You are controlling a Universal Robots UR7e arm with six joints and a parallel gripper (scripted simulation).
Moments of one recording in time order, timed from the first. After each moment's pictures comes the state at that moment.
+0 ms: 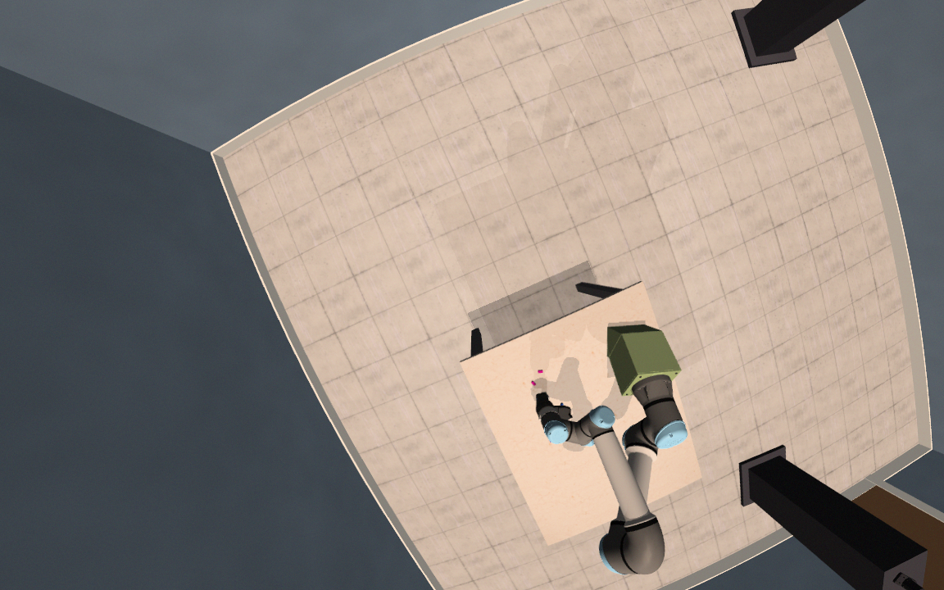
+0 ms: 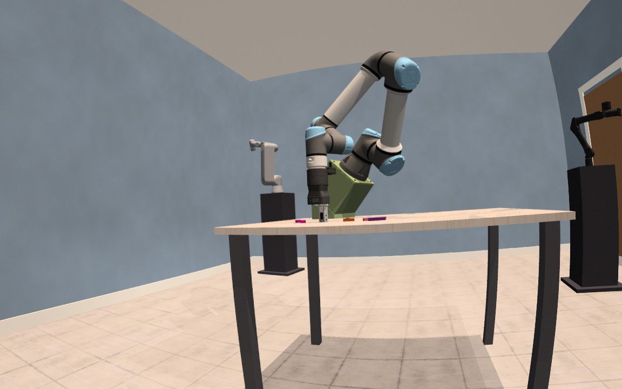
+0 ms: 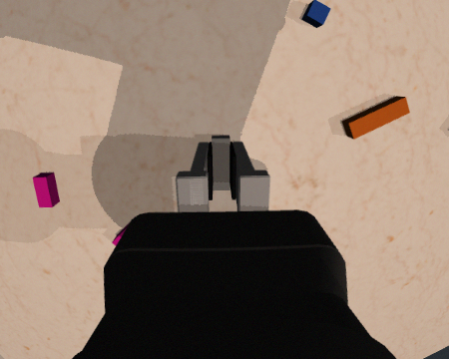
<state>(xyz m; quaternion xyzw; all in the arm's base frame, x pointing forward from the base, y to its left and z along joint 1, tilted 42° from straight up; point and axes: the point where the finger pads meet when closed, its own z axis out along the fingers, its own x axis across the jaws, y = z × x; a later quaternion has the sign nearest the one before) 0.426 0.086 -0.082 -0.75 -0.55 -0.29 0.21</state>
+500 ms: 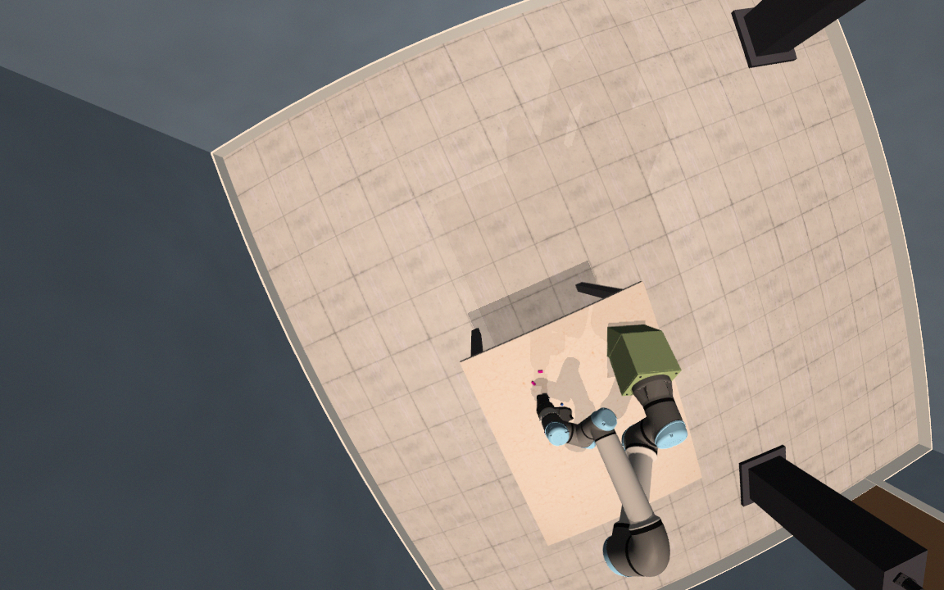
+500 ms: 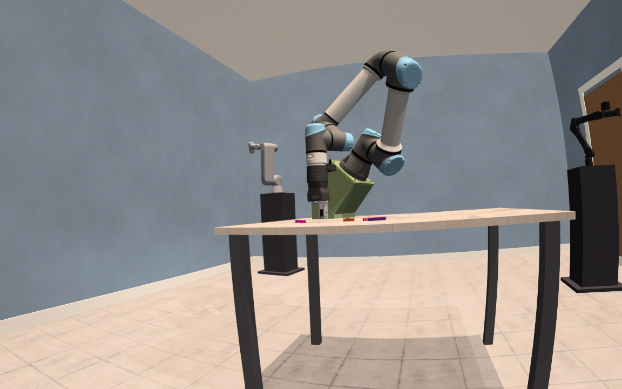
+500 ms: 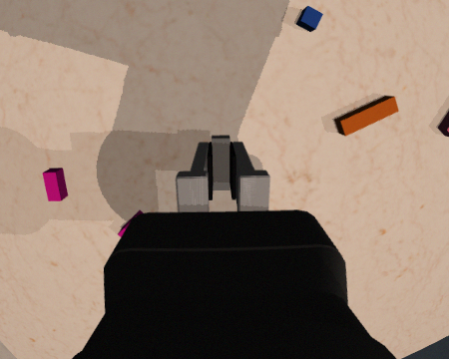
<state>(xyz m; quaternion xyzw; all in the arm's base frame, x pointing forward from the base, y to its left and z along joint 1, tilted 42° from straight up) 0.424 0.079 -0.073 -0.75 -0.55 -0.28 0.21</state>
